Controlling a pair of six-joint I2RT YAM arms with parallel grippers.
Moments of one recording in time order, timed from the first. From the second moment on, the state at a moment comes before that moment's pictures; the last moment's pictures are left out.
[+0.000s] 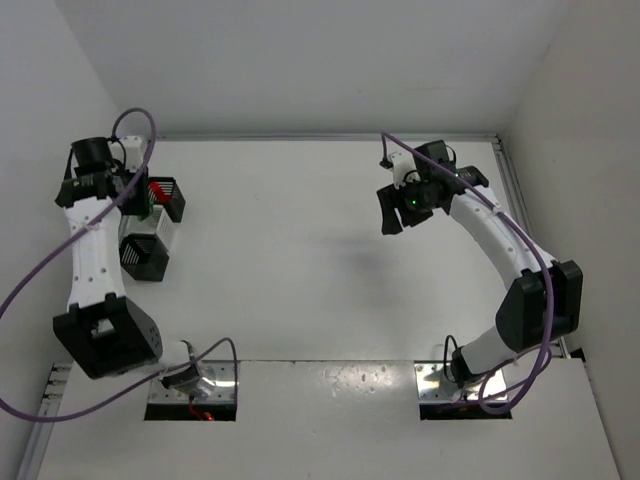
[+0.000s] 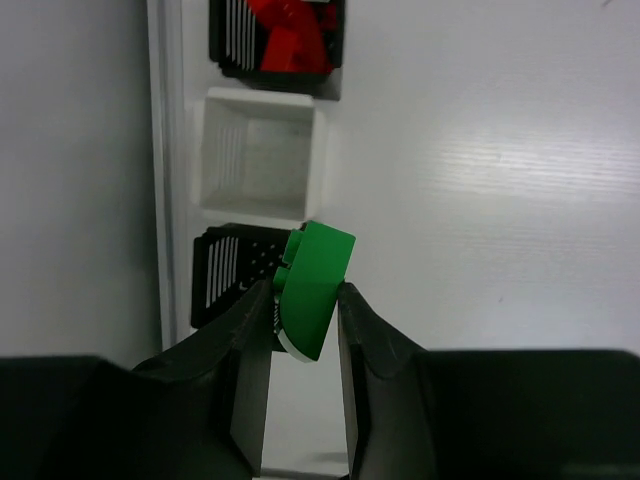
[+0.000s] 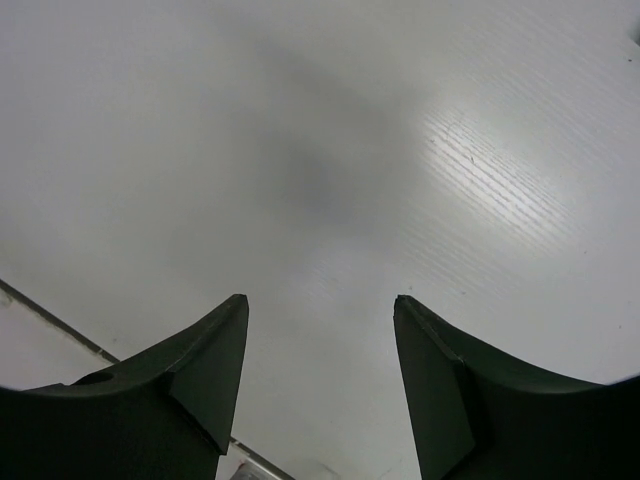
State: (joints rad) left arm 0.33 1.33 1.38 -0.86 0.10 0.26; right arm 0.28 1.55 1.34 -0.83 -0.29 -0.16
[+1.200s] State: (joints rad) left arm 0.54 1.90 1.82 -1.04 0.30 0.39; right arm 0.26 1.55 1.25 -0.78 -0.23 -0.20
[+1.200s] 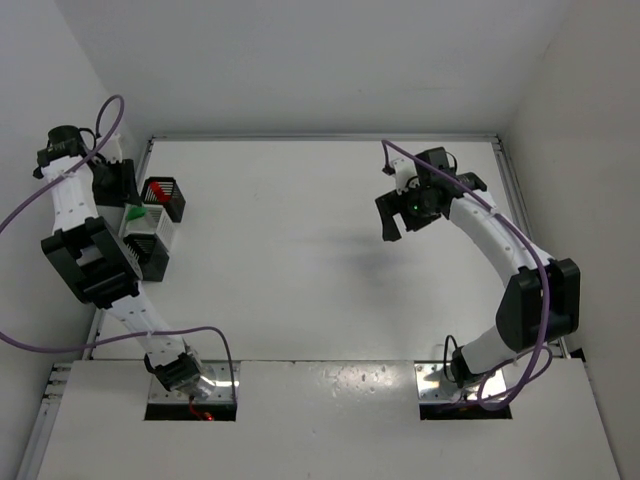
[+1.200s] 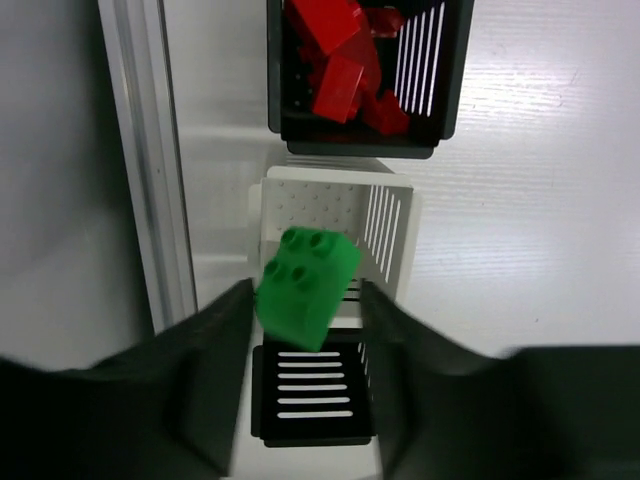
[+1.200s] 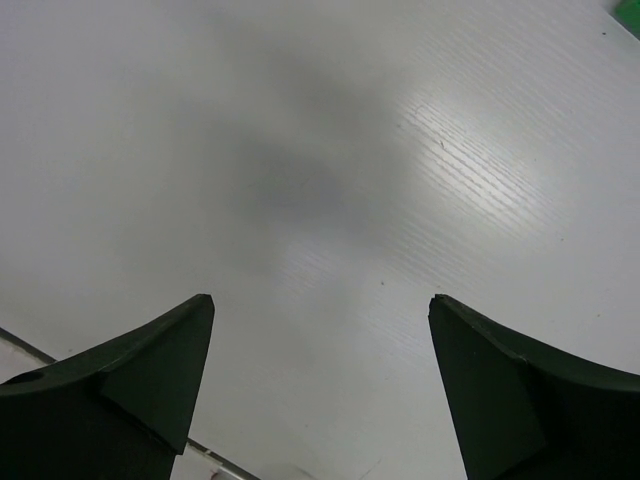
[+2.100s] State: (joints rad) left arm 0.39 1.35 1.60 -1.00 0.58 0.45; right arm 0.11 2.09 1.71 -0.72 0.02 -0.26
